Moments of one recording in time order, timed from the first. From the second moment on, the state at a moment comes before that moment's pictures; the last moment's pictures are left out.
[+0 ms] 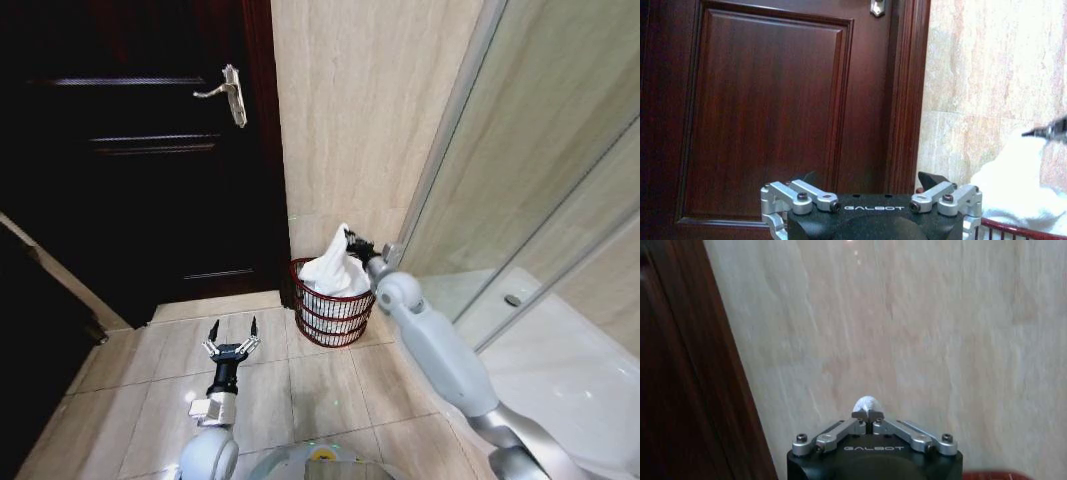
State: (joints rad) left arm 1.72 -1.38 -0.47 -2.02 -0.17 -0.38 -0.20; right arm -0.67 1.20 0.02 1.63 0.72 -0.29 0.25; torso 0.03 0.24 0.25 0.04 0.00
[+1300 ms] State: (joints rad) left arm 1.75 -1.37 -0.56 -2.02 -0.24 -0.42 -0.16; right arm -0.30 1.23 -0.28 1.33 1.46 -0.74 0.77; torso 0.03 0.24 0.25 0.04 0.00
